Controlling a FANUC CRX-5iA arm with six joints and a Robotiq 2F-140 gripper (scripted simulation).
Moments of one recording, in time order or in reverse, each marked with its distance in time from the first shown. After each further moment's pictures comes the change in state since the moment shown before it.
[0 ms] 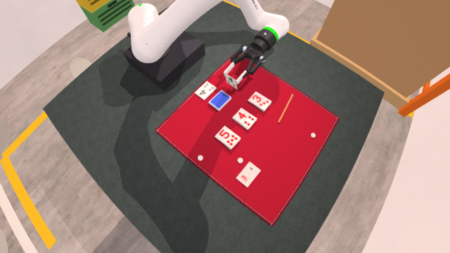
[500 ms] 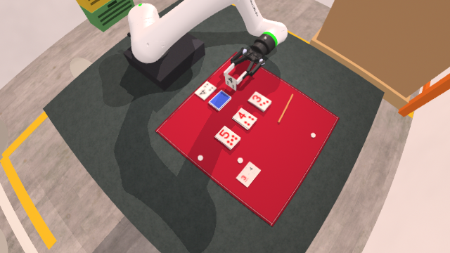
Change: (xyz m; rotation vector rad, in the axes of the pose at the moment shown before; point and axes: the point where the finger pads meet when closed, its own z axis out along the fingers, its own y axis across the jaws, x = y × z) arm -0.004 0.000 0.000 0.000 0.122 0.000
